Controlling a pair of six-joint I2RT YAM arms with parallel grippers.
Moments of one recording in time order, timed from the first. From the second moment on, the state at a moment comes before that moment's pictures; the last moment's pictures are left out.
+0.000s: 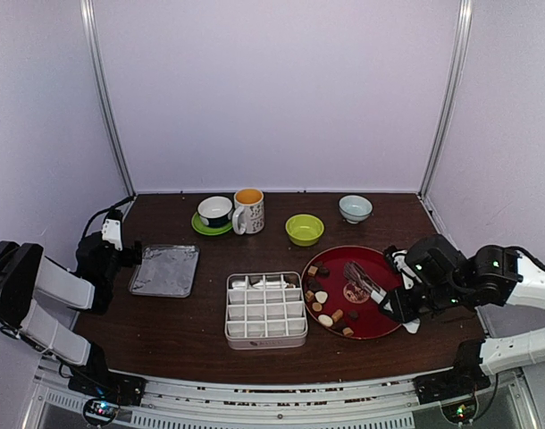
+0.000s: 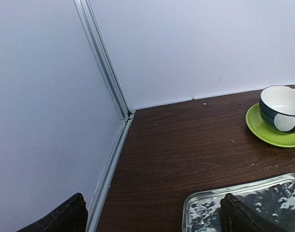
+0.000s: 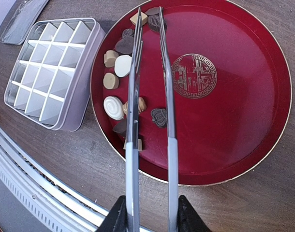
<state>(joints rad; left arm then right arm) -0.03 1.42 0.25 1.05 -0.18 0.23 0.99 0.88 0.77 -0.87 0.18 0.62</state>
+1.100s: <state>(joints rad) -0.04 1.42 0.25 1.05 -0.18 0.23 0.98 0.92 0.74 -0.87 0.07 0.64</state>
